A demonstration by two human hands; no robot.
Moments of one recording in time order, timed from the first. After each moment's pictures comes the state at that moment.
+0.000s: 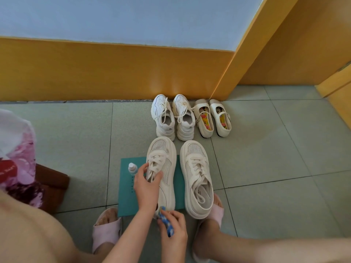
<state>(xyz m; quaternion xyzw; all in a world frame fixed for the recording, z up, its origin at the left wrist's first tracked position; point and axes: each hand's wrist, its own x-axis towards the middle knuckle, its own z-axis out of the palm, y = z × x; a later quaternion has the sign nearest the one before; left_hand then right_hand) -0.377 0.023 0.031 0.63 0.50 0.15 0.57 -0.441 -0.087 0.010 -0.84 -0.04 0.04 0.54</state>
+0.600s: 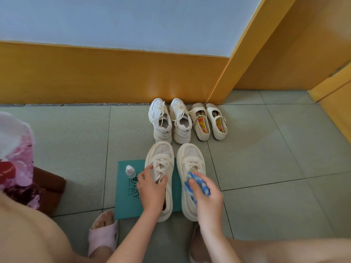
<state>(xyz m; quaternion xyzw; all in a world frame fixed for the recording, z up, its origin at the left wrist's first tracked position) -0.364 0.008 0.039 0.72 0.50 0.08 0.48 -0.336 -0.110 0.116 -0.75 0.04 0.15 0.65</state>
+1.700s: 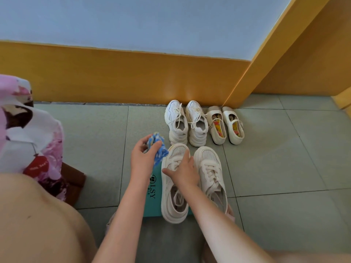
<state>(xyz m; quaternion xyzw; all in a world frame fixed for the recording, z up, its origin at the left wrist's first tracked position) -0.357 0.101 0.117 0.50 0.43 0.21 0.72 -0.296 0.003 0.065 -0.93 -0.11 0.30 0.18</state>
